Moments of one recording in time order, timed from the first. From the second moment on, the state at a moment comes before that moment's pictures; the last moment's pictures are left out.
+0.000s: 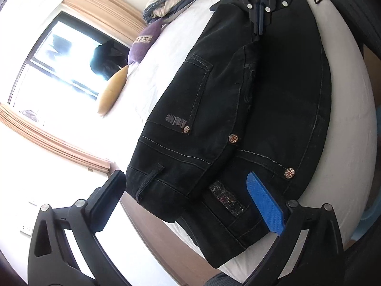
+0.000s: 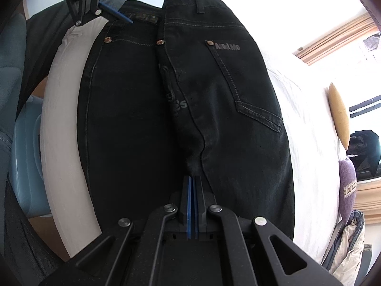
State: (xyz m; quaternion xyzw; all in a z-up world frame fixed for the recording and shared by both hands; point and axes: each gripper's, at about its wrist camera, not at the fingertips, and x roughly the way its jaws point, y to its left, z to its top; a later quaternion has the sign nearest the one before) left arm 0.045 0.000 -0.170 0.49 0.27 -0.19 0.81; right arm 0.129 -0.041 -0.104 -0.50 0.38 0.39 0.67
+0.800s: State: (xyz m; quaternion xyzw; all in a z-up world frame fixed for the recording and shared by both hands) left arm 0.054 -0.033 -0.217 0.60 0.20 -0.16 0.76; right arm 0.173 -0.080 -0.042 -0.30 0.42 0.39 0.76
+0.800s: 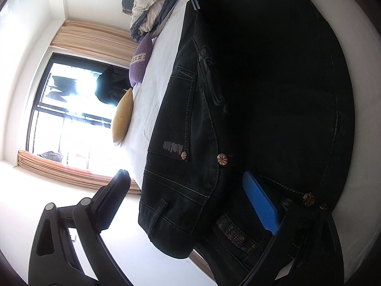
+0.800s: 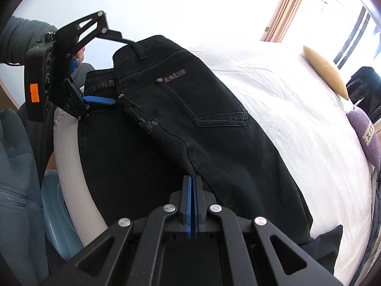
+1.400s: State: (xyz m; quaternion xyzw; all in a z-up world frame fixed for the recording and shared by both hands) left arm 0.057 -0.012 -0.222 0.56 0.25 -0.16 0.77; right arm 0.159 -0.074 -0.056 -0.33 0.42 0.40 0.75
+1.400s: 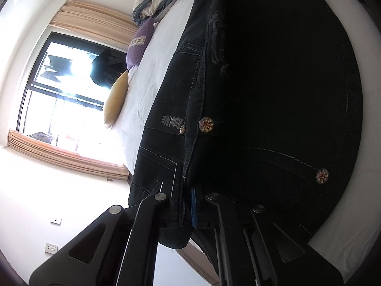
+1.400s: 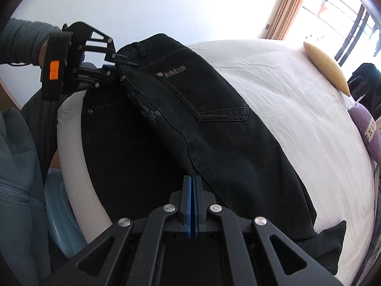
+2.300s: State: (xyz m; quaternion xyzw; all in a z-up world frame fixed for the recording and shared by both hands) left arm 0.022 0.009 -0.218 0.58 0.24 -0.24 0.74; right arm 0.091 -0.045 -0.095 -0.47 0.41 0.42 0.66
